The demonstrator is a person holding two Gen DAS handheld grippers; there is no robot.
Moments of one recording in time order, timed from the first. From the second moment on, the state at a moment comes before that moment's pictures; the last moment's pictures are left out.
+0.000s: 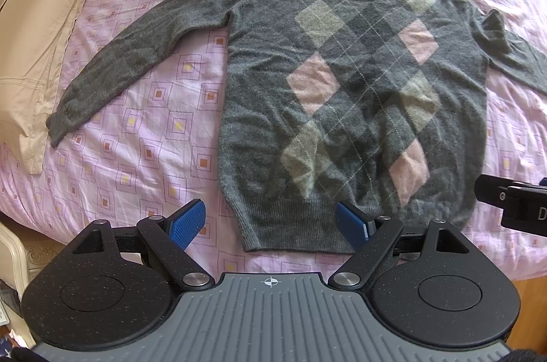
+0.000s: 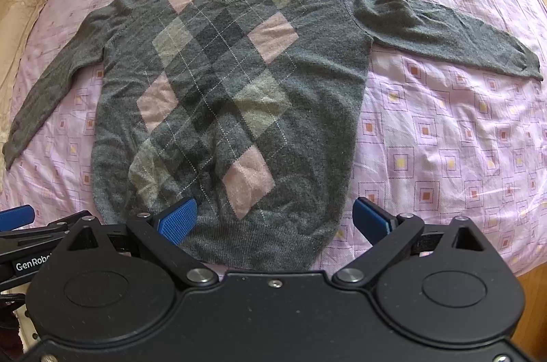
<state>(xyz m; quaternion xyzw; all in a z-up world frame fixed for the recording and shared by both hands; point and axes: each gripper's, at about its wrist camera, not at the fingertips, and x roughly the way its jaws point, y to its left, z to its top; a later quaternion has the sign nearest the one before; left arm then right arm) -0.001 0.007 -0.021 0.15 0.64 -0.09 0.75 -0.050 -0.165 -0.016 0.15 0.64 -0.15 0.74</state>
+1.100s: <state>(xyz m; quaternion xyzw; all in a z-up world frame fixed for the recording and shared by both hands) 0.033 0.013 -0.043 0.14 0.67 -0.10 0.72 -0.027 -0.152 -0.040 0.14 0.67 -0.16 0.71</state>
